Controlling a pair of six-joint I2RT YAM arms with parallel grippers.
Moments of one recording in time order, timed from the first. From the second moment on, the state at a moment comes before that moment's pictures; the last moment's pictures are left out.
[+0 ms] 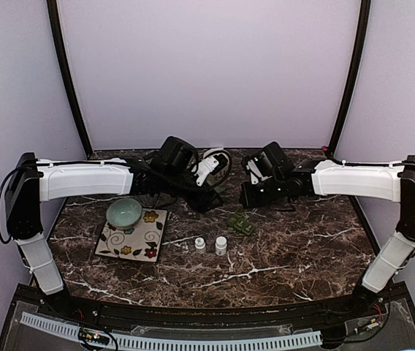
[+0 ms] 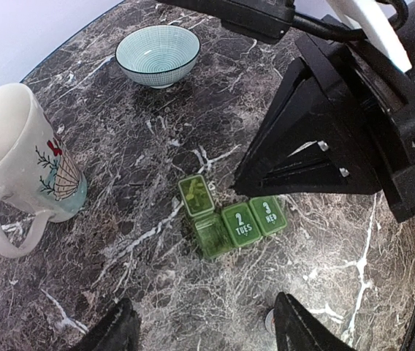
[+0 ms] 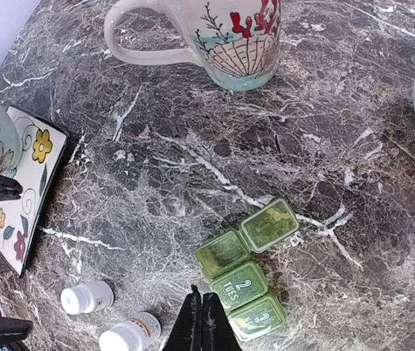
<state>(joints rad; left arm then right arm) -0.87 1.79 1.37 -0.28 0.15 0.07 0.79 1.64 1.17 -0.38 0.01 0.47</state>
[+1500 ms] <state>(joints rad) -0.82 1.56 1.10 -0.19 0.06 -0.06 0.81 1.16 0.88 -0.18 0.04 0.36</state>
